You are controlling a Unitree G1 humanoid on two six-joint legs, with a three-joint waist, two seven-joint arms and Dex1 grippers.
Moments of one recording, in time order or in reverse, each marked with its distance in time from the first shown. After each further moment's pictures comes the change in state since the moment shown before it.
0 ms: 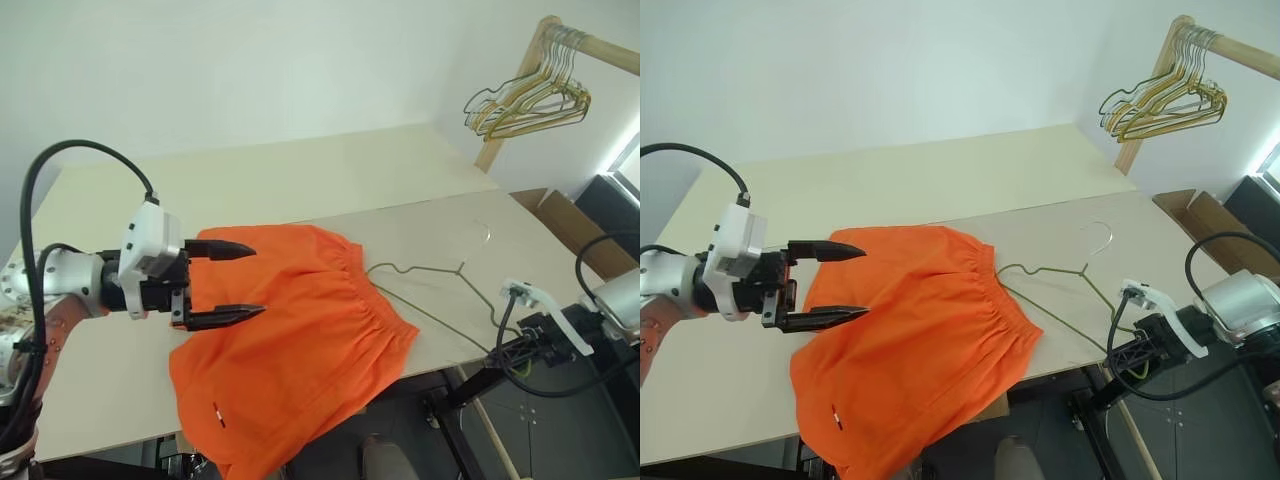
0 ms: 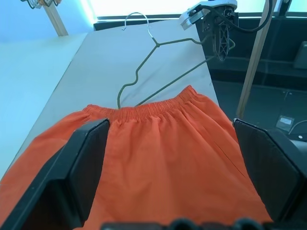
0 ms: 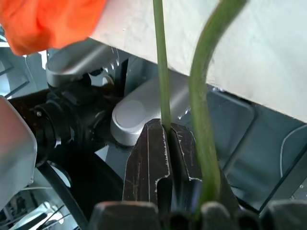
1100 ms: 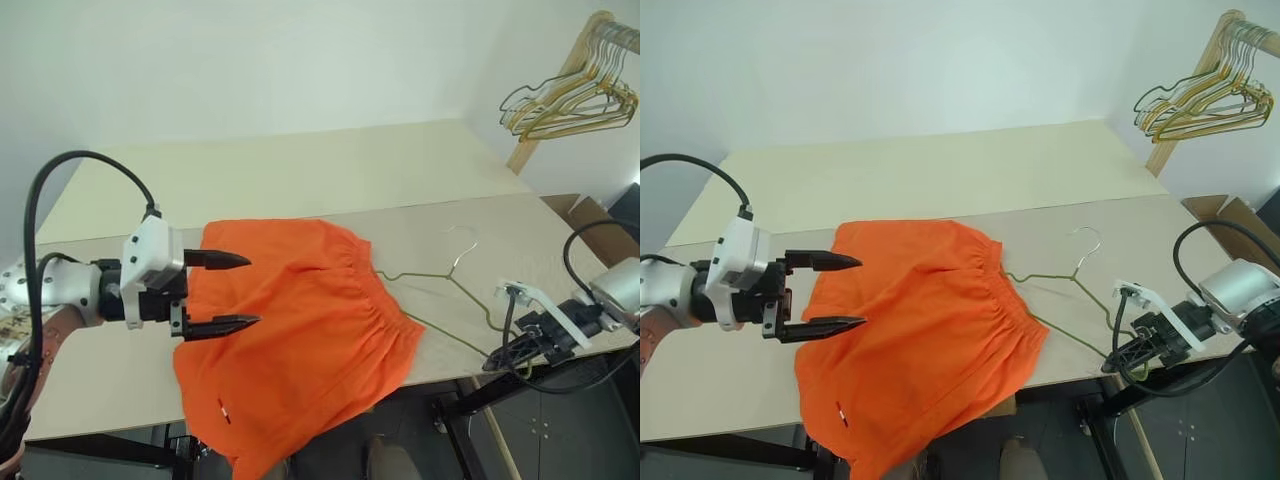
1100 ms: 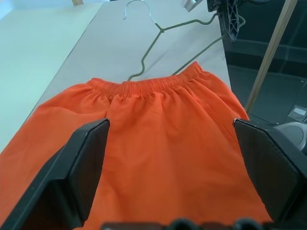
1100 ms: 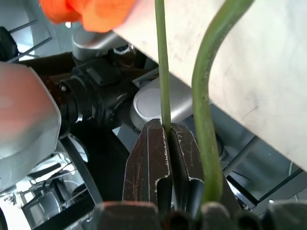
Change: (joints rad) left arm 0.046 0.048 0.006 -0.010 0.030 -0.019 0.021; right arm -0.261 -0.113 0.485 0.081 0.311 -0.203 0.003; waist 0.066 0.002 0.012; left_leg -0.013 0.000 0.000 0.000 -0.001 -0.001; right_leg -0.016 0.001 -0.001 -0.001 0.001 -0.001
